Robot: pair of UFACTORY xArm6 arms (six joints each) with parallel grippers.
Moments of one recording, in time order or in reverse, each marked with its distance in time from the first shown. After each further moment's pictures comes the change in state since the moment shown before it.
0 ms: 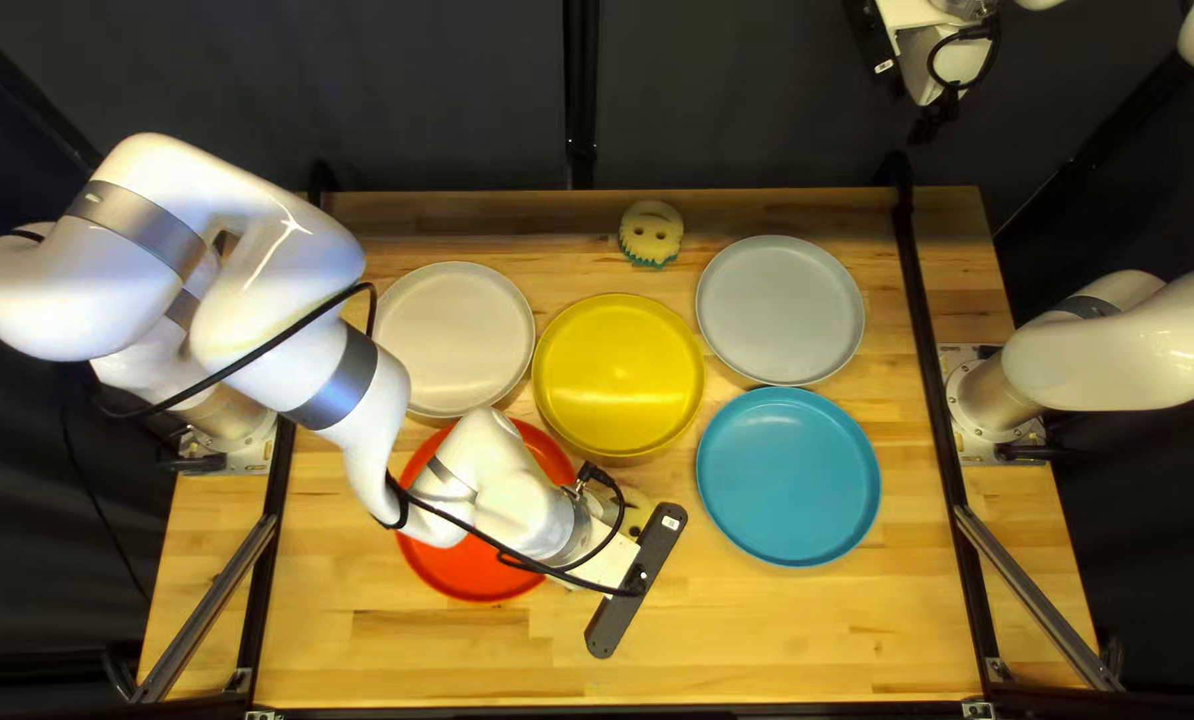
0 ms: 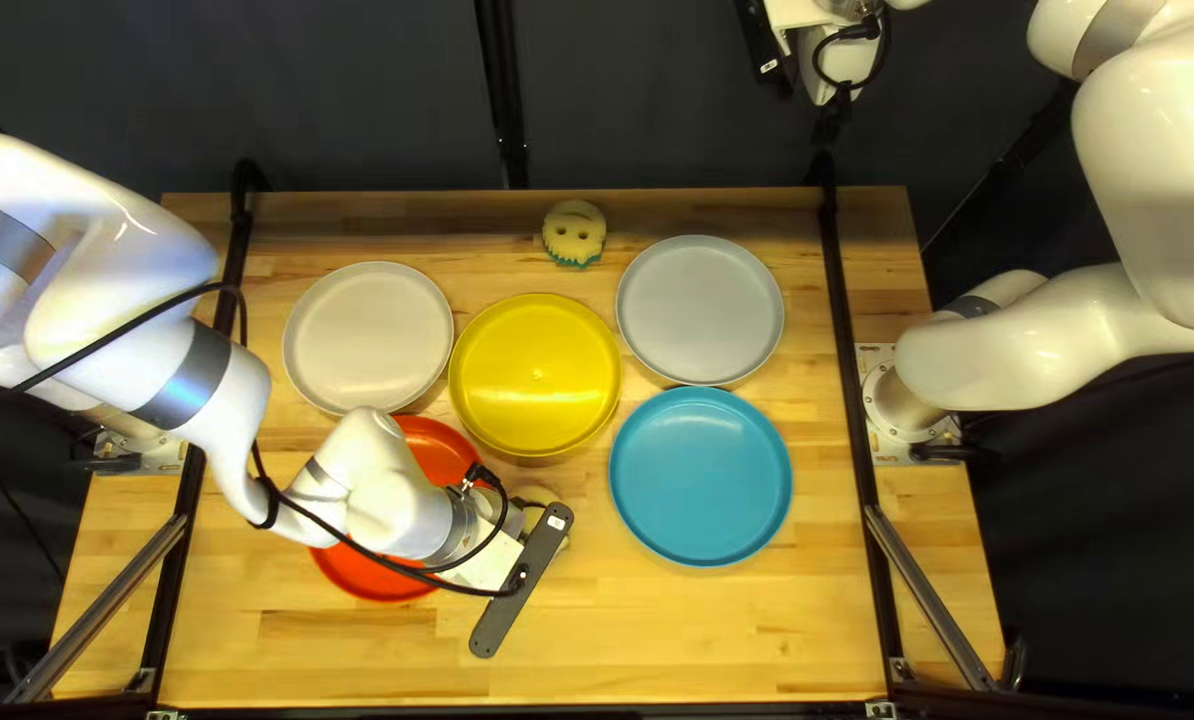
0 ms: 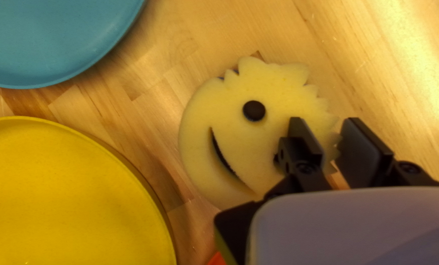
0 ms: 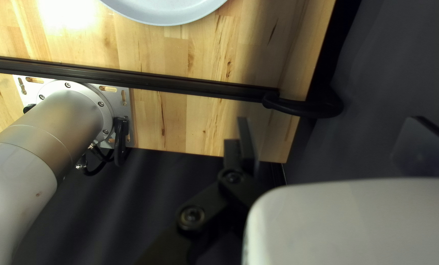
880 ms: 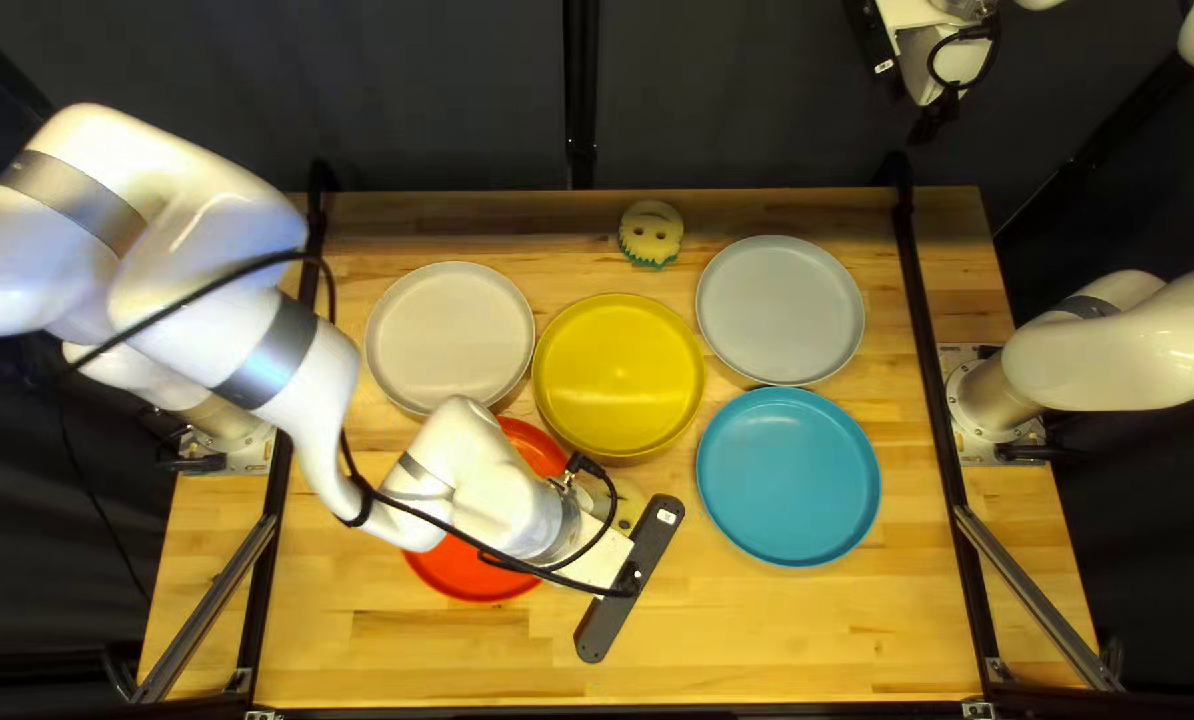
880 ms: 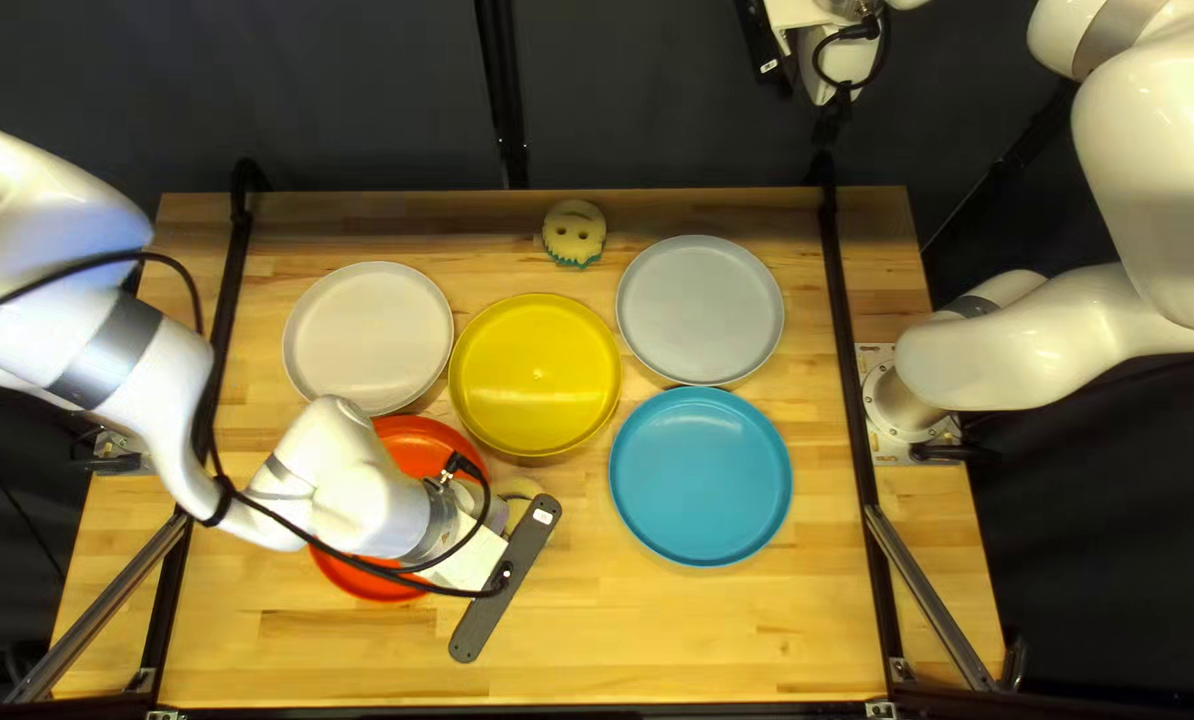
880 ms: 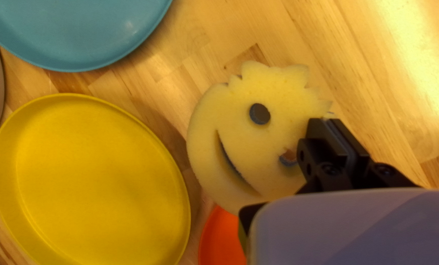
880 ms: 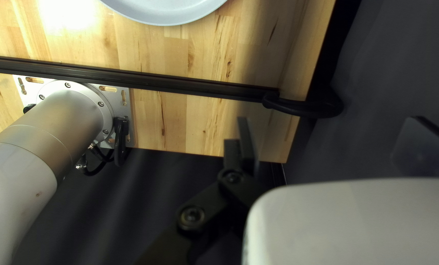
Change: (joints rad) left arm -0.082 -0.324 0.138 -0.103 0.253 -0.003; right arm 0.000 0.000 0.000 0.000 0.000 0.000
